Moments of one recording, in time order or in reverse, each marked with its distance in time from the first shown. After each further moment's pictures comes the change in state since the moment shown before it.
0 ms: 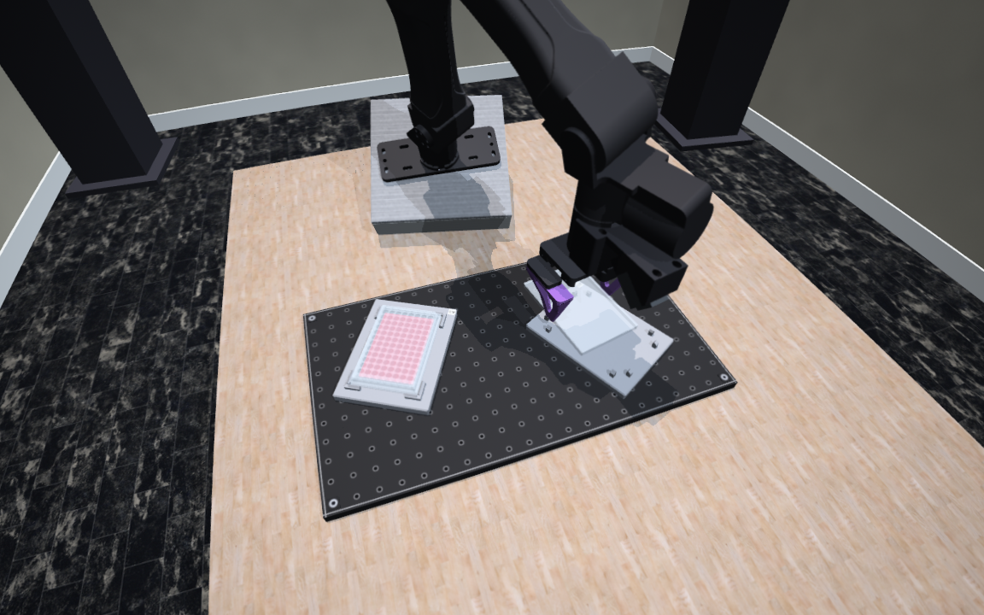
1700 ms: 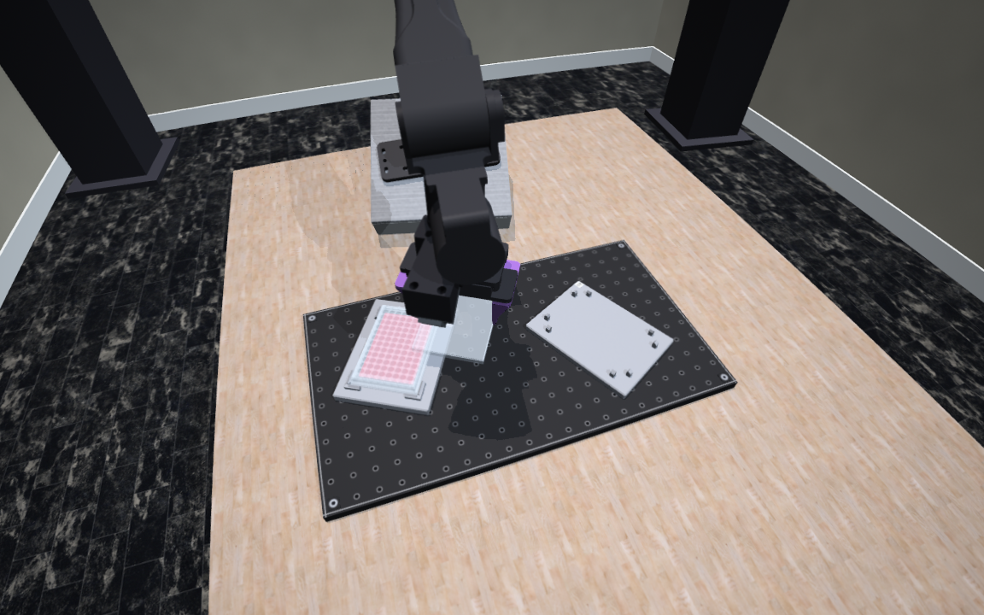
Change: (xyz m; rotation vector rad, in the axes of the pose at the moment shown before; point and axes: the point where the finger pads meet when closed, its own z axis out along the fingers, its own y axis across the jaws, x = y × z) arm 0.058 -0.138 0.001 -0.002 0.000 0.711
